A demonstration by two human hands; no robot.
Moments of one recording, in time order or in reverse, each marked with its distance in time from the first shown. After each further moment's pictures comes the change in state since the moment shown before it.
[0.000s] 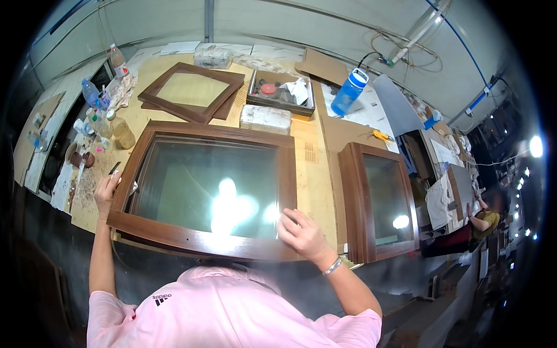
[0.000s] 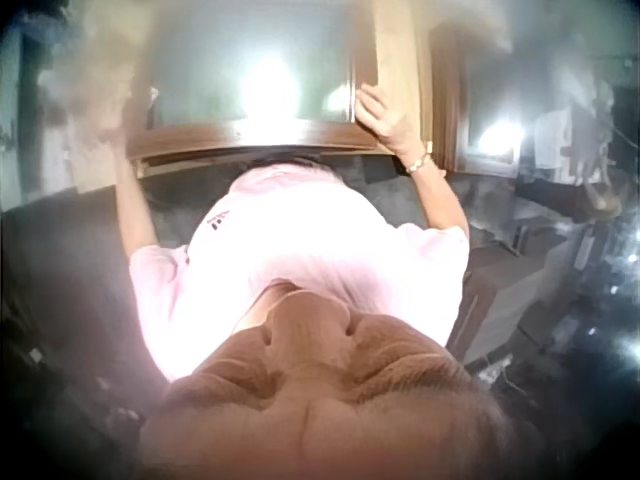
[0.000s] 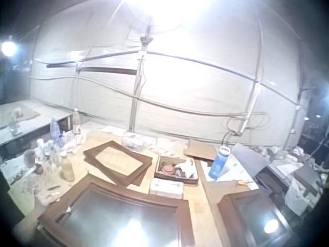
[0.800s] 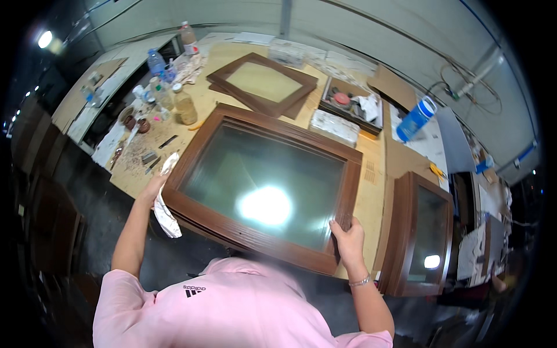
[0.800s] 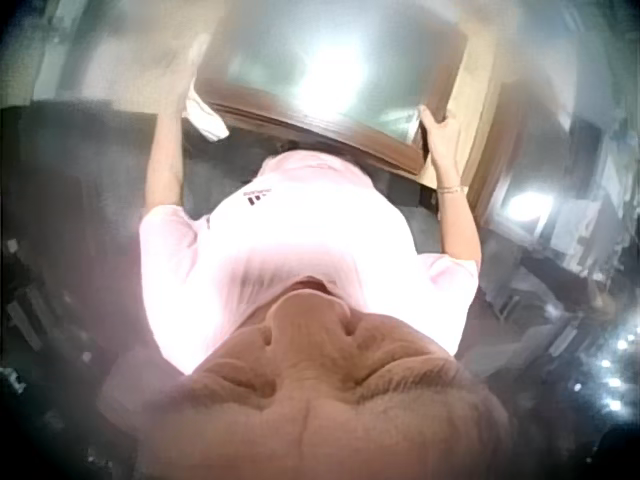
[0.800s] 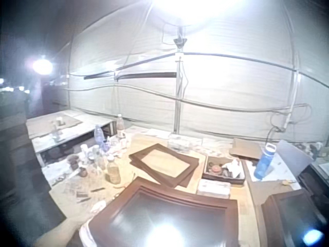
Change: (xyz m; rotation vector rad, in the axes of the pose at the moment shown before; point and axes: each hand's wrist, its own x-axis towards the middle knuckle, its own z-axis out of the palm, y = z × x) left_hand -0.034 0.022 -0.019 -1.184 -0.329 -1.398; right_hand 0.012 0.001 0.044 0.926 0.089 1.197
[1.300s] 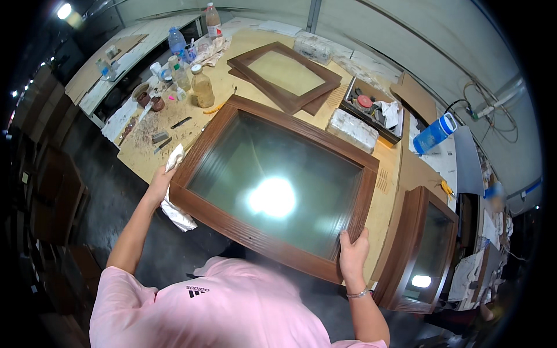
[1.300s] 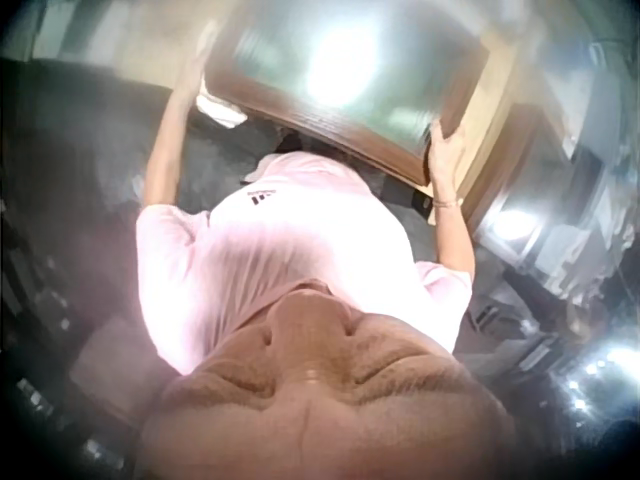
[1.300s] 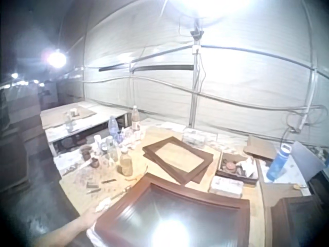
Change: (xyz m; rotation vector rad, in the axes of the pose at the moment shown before) left_hand -0.038 -0.024 0.005 0.257 0.153 0.250; right_hand -0.003 0.001 0.002 -0.228 0.061 -0.090
